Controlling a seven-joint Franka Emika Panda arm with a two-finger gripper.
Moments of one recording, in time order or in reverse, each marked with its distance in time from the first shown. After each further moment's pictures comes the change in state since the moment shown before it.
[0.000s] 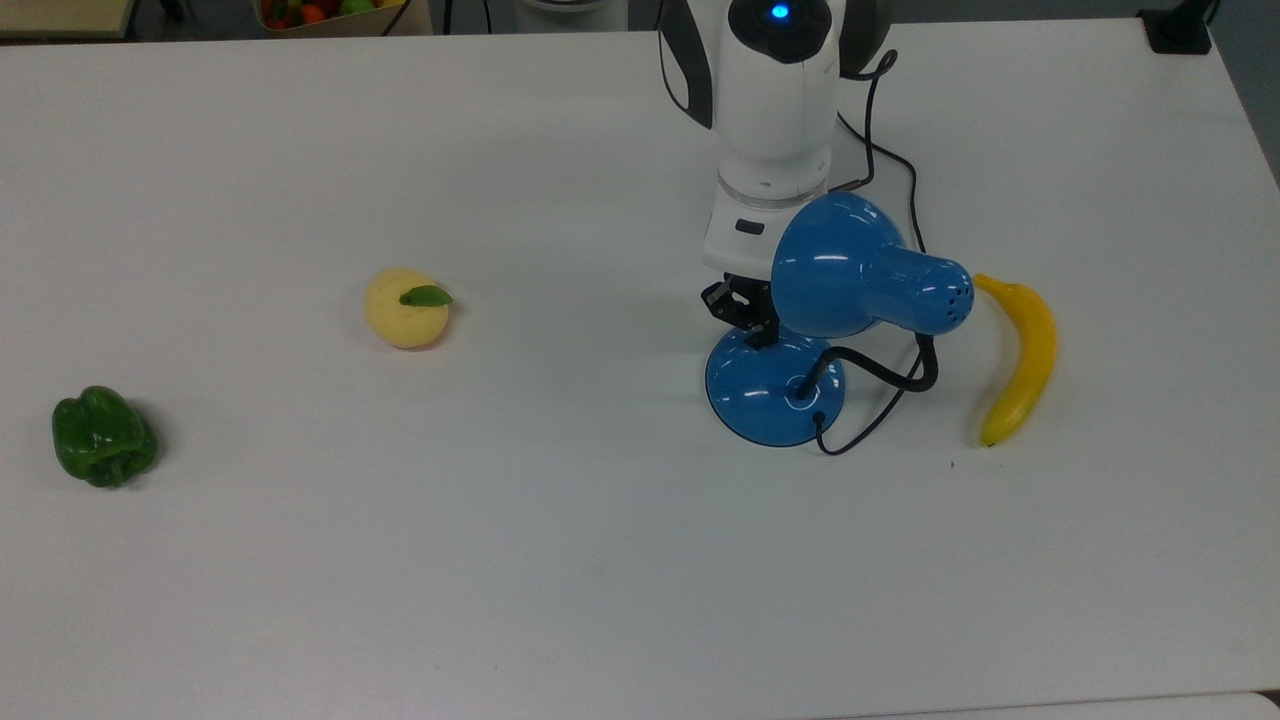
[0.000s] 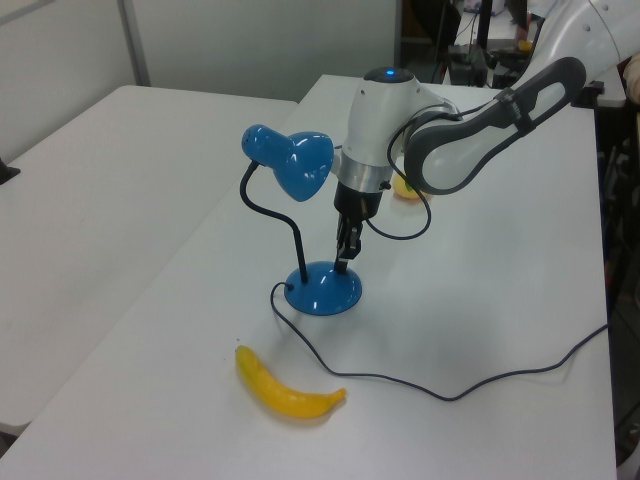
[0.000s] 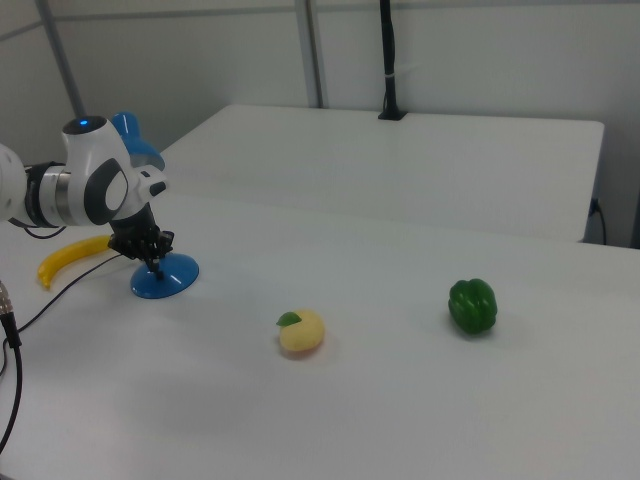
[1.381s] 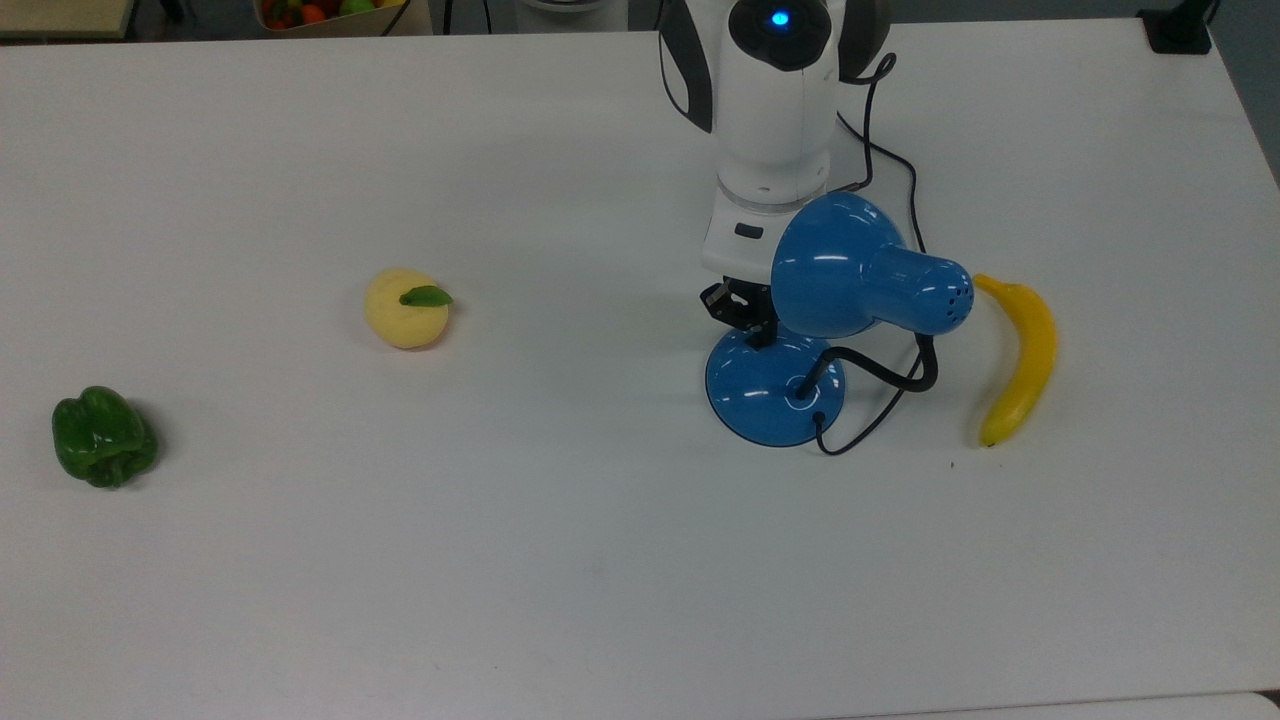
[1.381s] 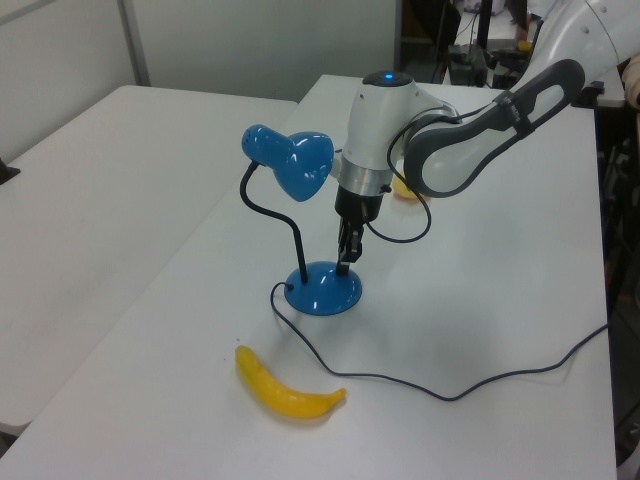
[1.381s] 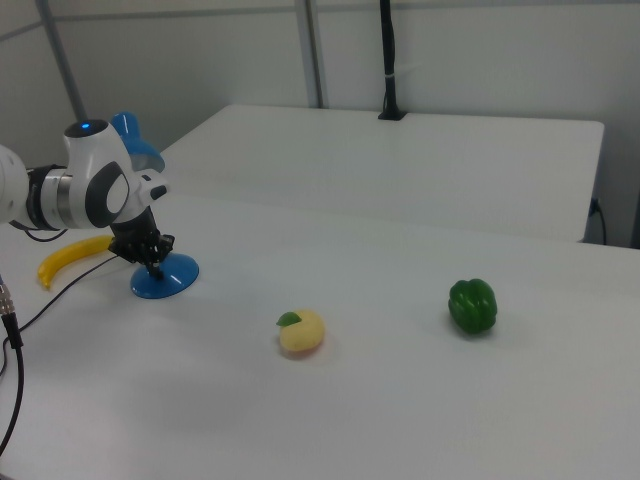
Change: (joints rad) arm 0.000 0.008 0.000 -0.002 0.000 -0.002 0.001
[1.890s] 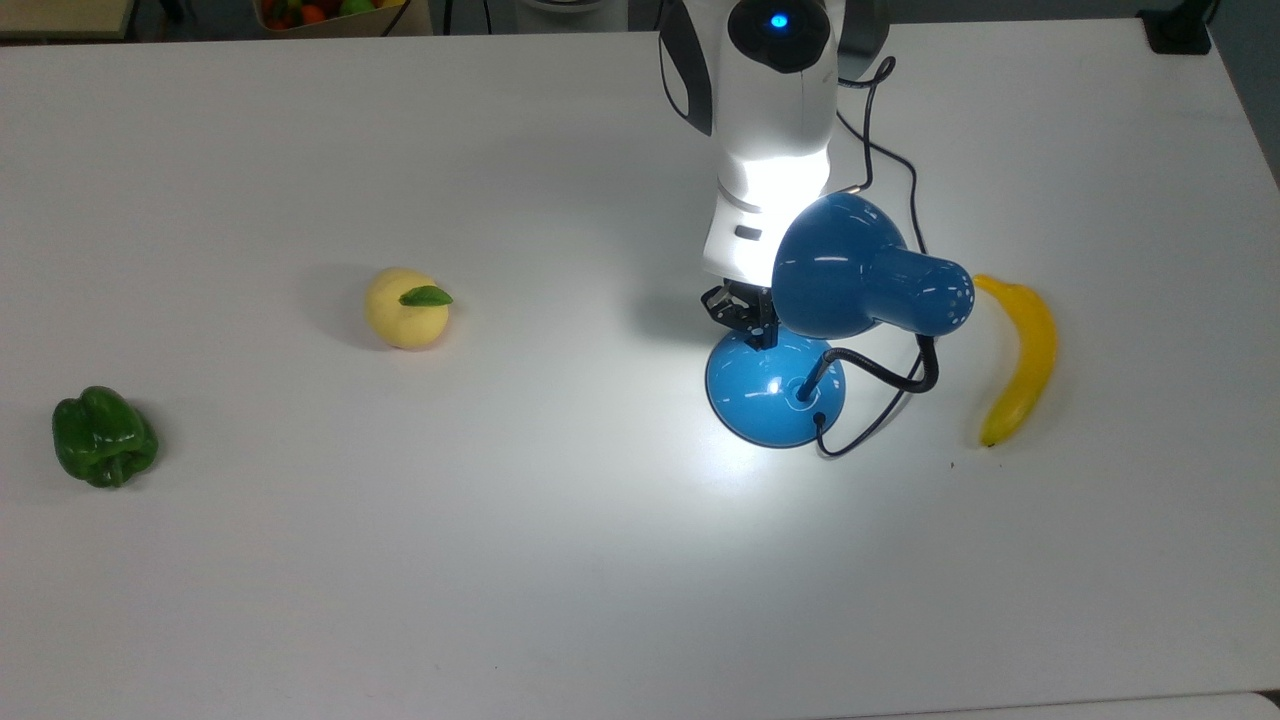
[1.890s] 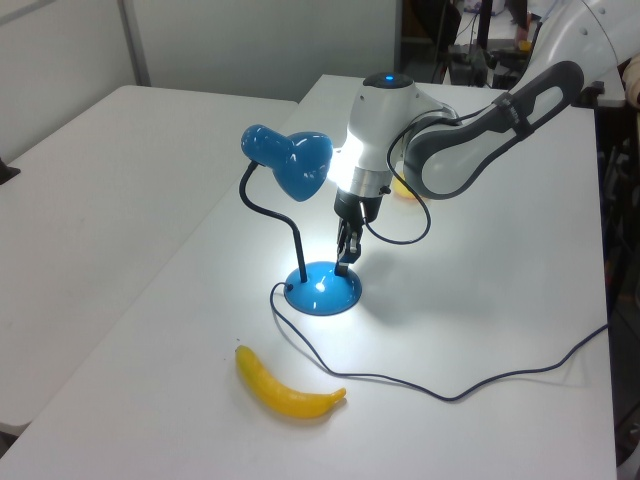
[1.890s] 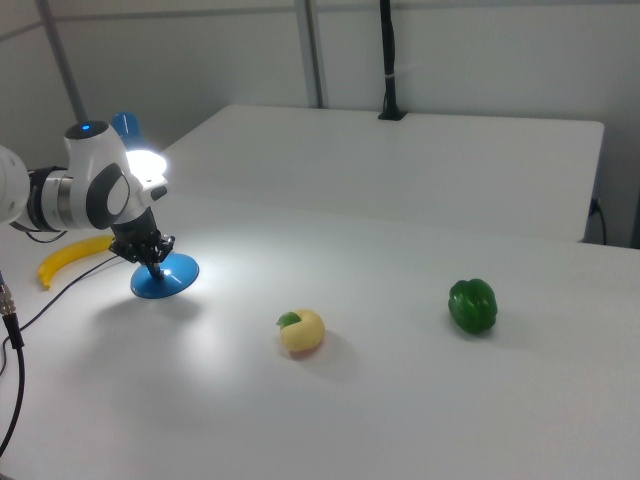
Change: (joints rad) arm 0.000 0.005 0.000 -0.001 0.000 0.015 0.000
